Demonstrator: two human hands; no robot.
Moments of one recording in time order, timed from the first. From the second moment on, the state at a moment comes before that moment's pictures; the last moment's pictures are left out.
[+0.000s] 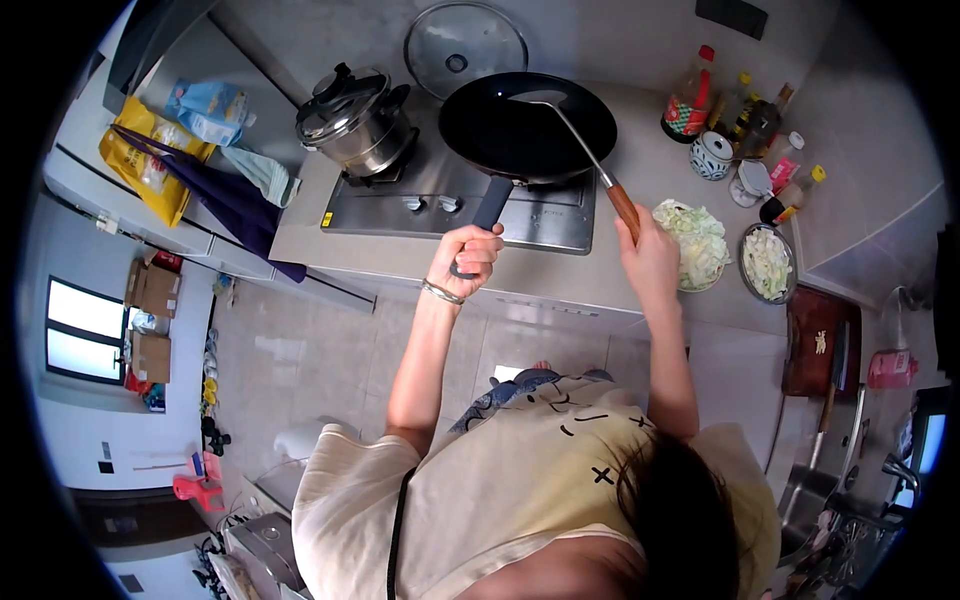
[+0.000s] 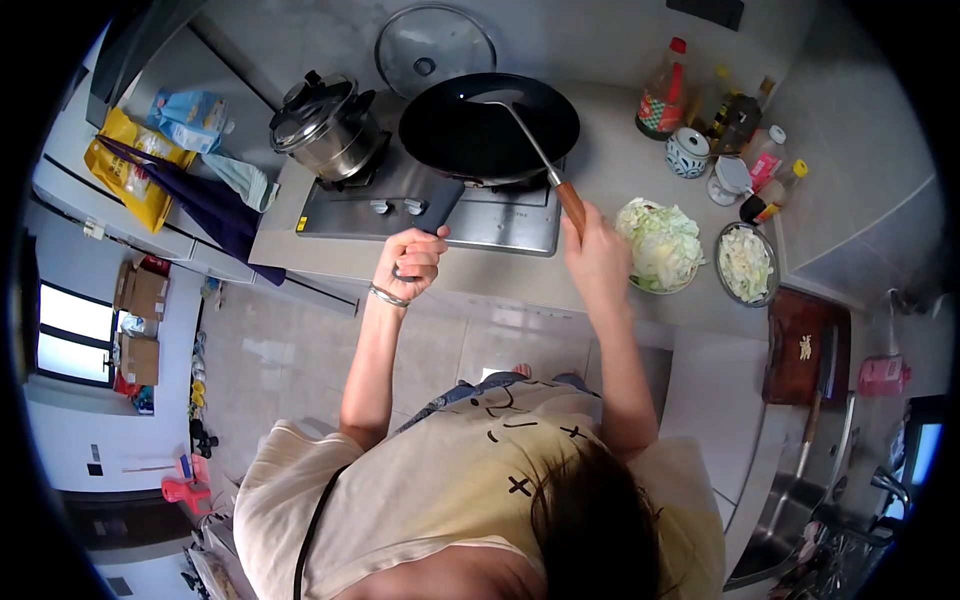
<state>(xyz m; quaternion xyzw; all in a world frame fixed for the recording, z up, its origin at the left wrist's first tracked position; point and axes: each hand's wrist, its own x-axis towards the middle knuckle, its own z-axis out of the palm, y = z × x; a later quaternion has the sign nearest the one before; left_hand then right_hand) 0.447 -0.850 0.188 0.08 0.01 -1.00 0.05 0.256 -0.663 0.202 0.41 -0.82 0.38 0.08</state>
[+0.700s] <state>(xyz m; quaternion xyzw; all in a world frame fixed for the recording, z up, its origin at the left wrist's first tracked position) 0.426 -0.845 0.141 0.16 -0.15 -0.97 0.09 0.274 -0.705 0.174 0.42 -0.75 0.48 -0.15</state>
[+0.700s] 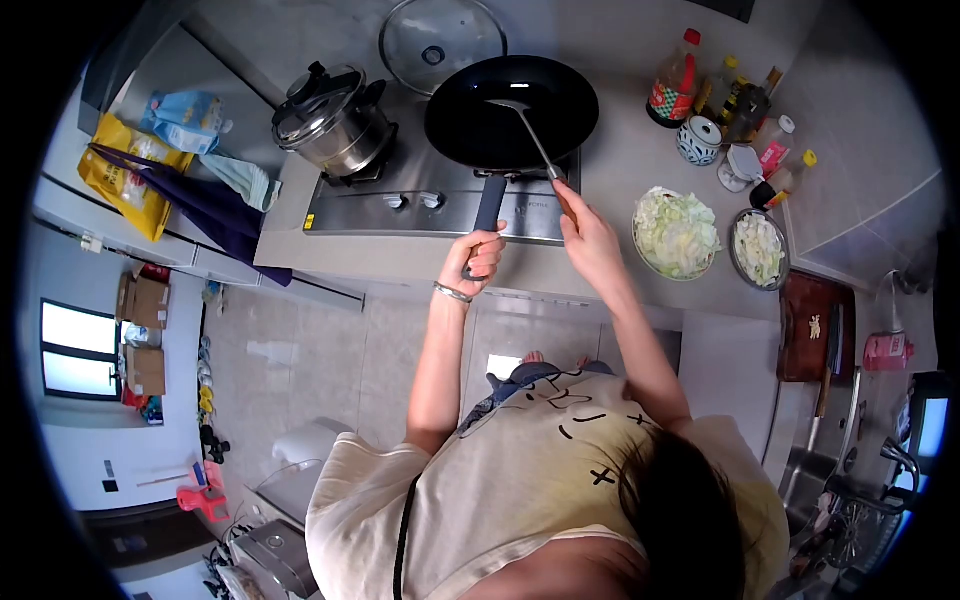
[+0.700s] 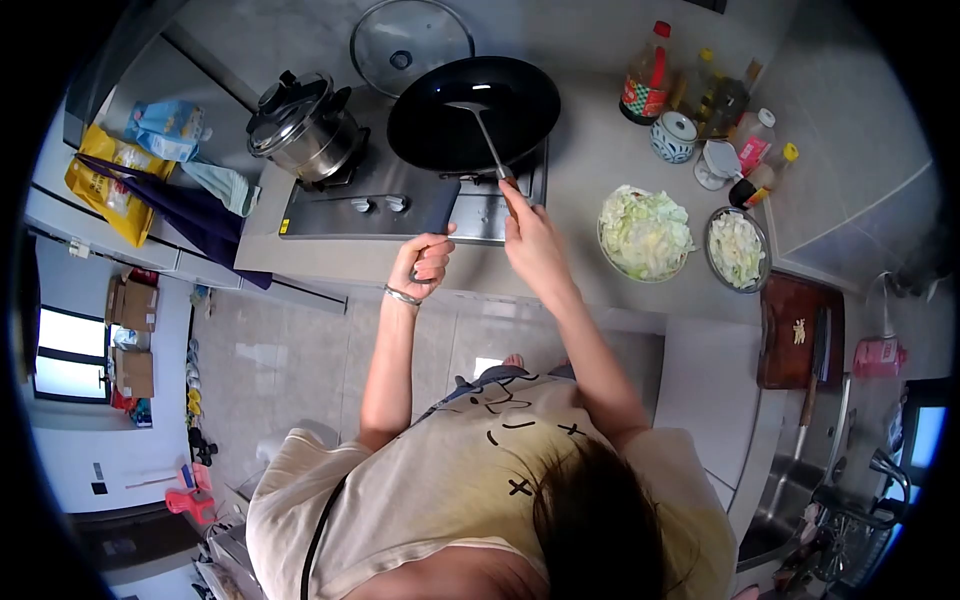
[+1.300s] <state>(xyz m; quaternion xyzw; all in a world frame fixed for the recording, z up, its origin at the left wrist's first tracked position) 0.406 -0.824 0.184 0.42 -0.65 -0.62 0.15 0.365 -0.739 0.161 0.35 -0.68 0.62 -0.18</state>
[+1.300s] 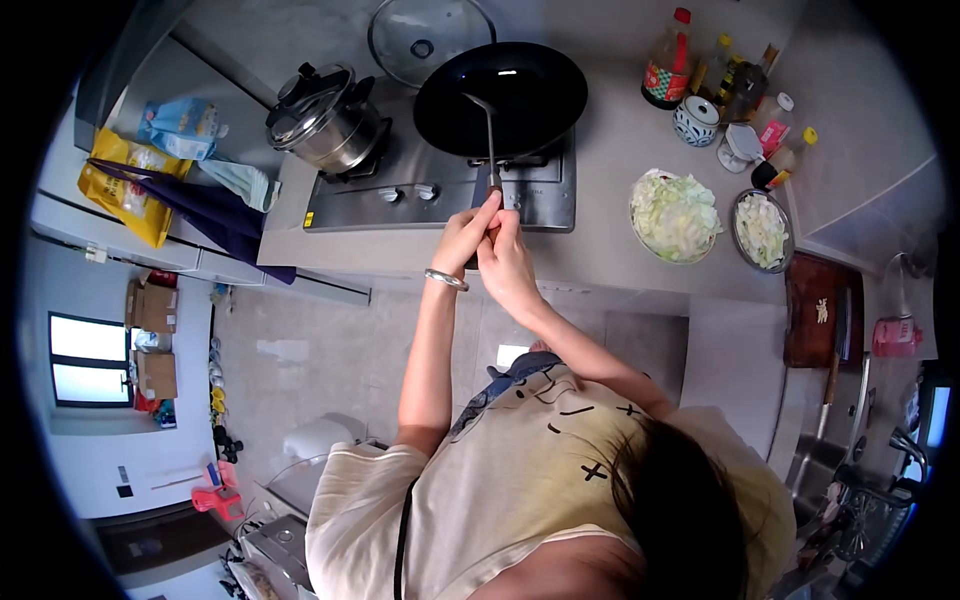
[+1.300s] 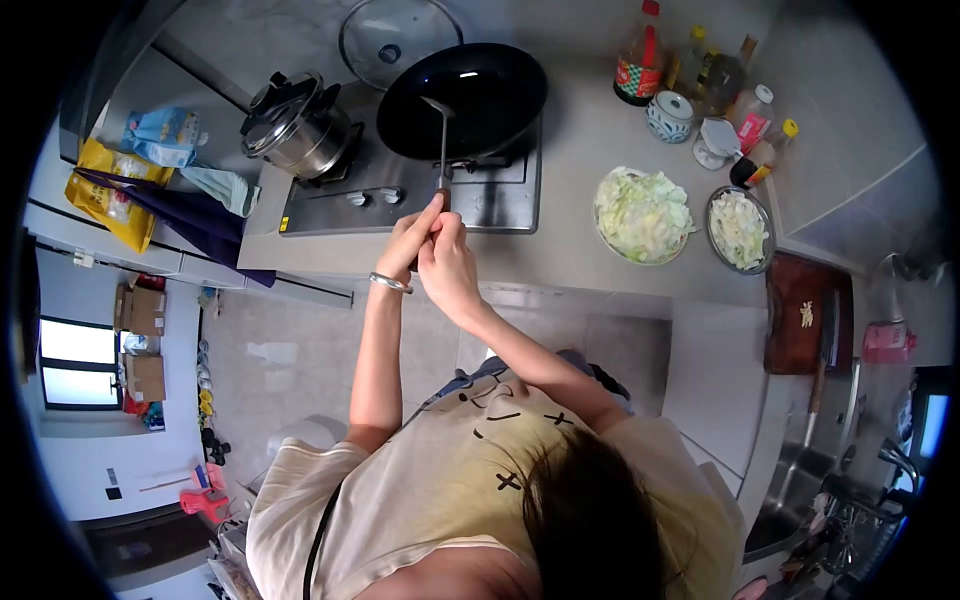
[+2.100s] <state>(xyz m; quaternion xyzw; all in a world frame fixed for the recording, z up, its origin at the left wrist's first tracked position) 0.414 -0.825 0.176 0.37 -0.55 -0.72 0.19 0.359 -0.705 0.161 0.47 -0.57 0.64 -0.21</state>
